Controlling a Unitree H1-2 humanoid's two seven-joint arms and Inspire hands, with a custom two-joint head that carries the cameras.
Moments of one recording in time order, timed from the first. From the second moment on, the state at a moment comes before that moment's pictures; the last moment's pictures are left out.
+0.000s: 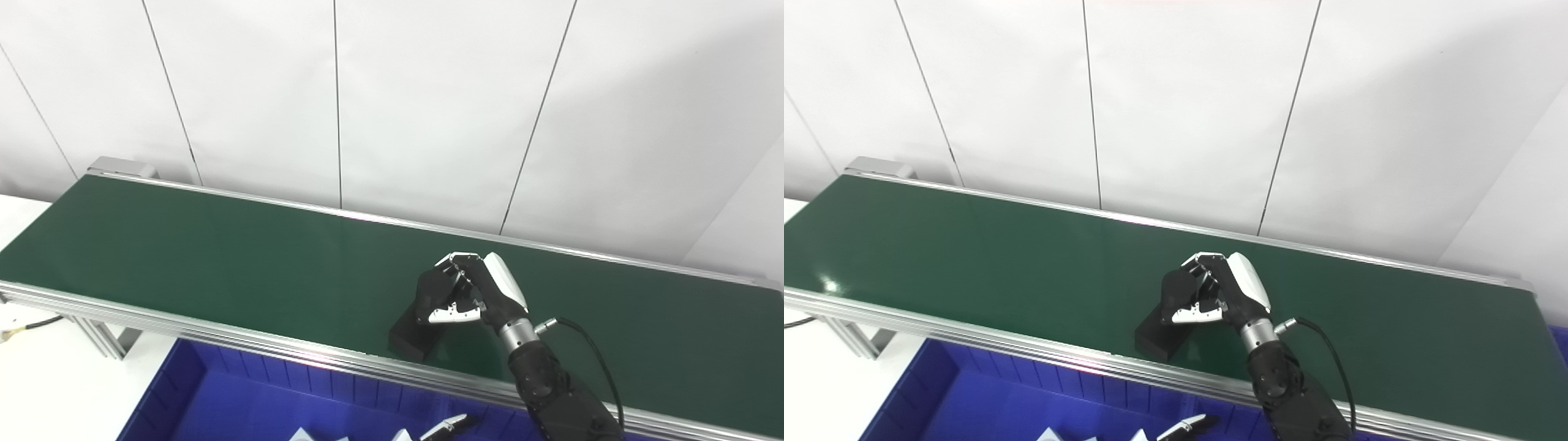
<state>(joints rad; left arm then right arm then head) 0.00 0.13 -0.88 0.44 0.17 -0.44 0.49 -0.64 -0.07 0.42 0.93 -0.38 -0.44 -0.18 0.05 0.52</state>
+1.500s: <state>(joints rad) 0.14 0.13 -0.35 0.15 -0.01 -0.44 -0.09 -0.20 -0.24 0.12 -0.12 -0.38 -0.10 0.09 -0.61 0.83</state>
